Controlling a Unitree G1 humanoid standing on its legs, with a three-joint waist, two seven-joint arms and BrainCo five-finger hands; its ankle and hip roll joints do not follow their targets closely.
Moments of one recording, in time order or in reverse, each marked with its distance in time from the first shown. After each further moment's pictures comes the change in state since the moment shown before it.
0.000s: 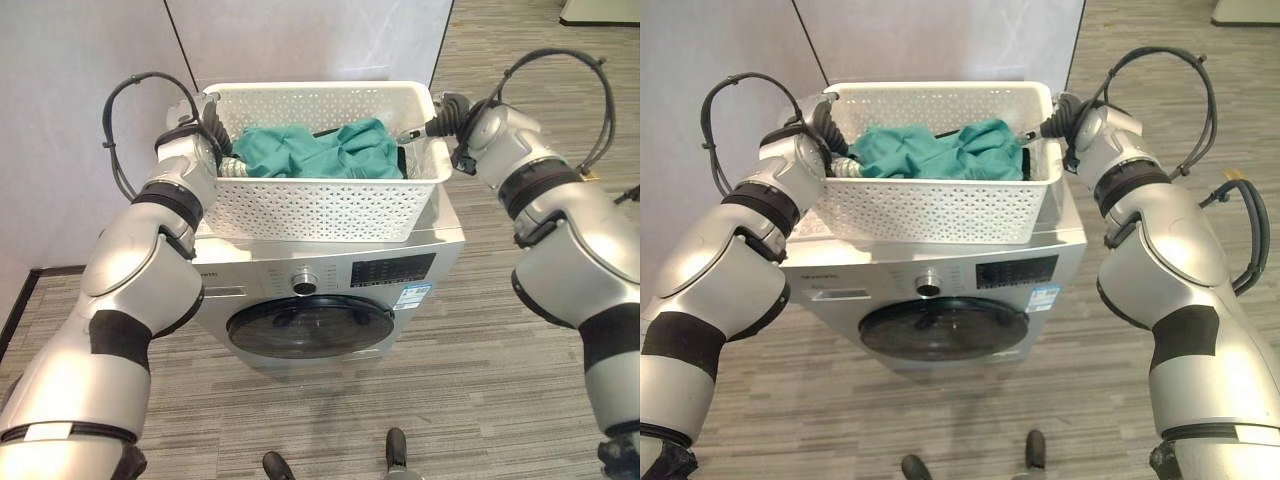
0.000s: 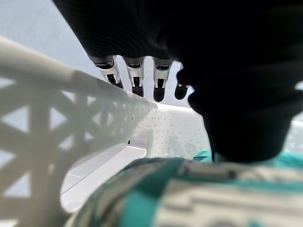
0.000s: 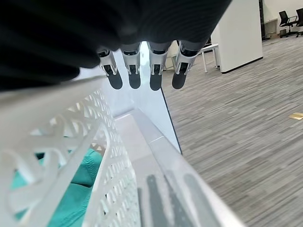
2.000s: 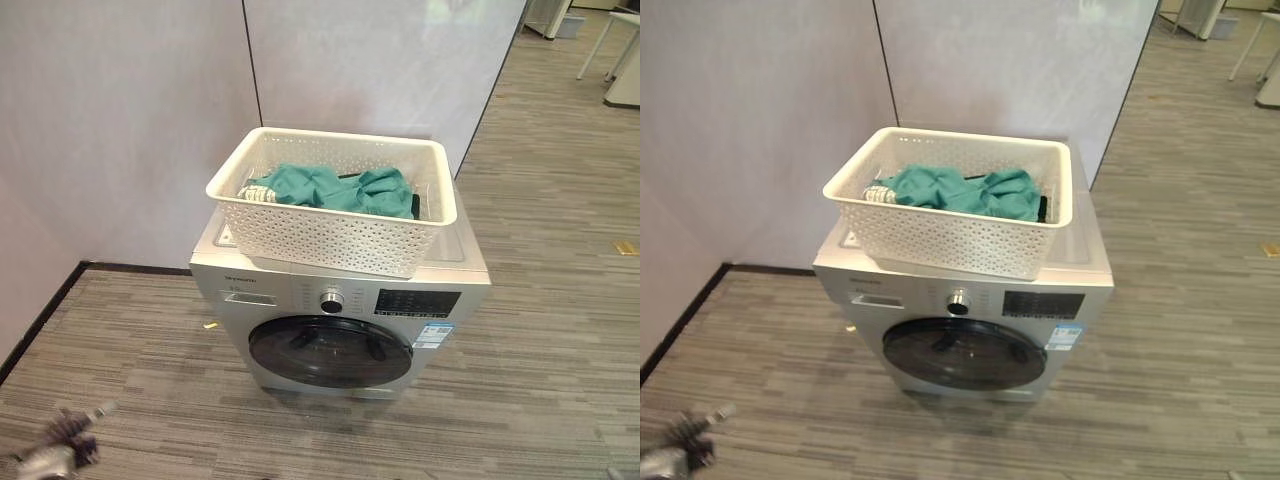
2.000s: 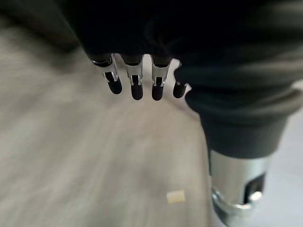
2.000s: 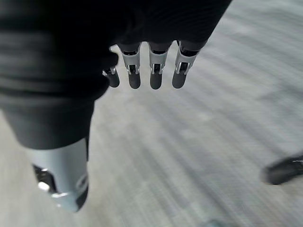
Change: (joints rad) left arm 1.370 0.062 1.125 0.088 -0.441 -0.194 -0.187; right arm 1.642 -0.129 -1.361 0.193 0.606 -0.174 0.124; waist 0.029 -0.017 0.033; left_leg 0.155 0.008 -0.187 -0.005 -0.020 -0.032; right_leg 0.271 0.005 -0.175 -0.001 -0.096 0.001
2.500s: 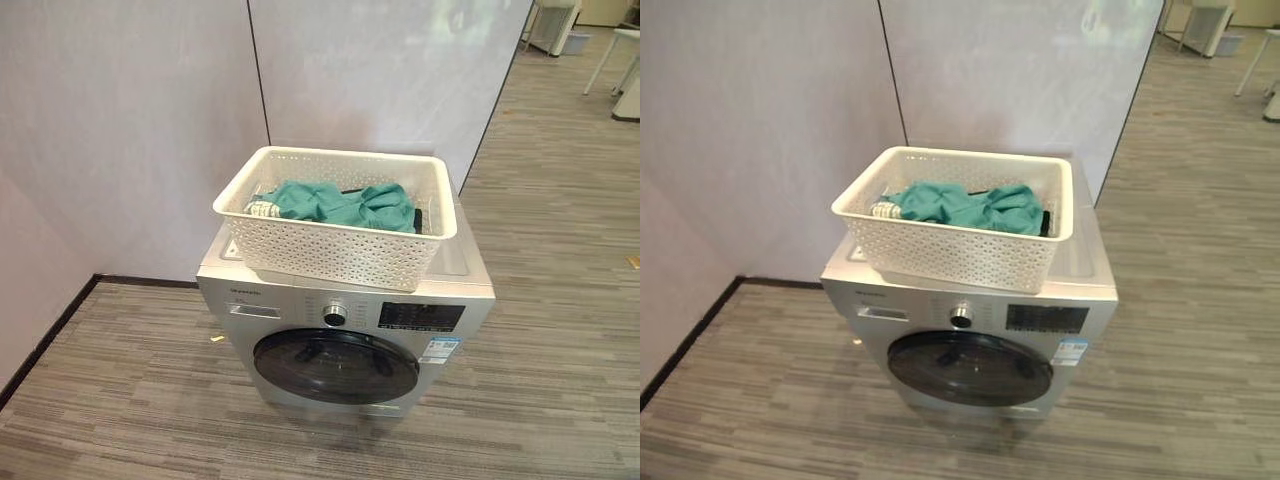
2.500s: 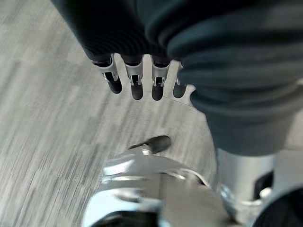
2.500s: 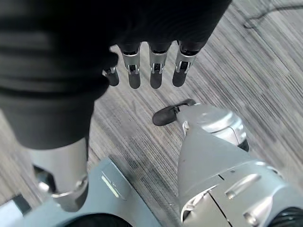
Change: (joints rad) left arm 0.159 -0.270 -0.295 -0.036 0.242 0.050 -0.026; right arm 0.063 0.262 0.198 -0.073 -0.109 0.070 0.000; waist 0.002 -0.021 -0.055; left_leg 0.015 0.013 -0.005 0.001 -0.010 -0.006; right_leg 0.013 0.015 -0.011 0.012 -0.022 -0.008
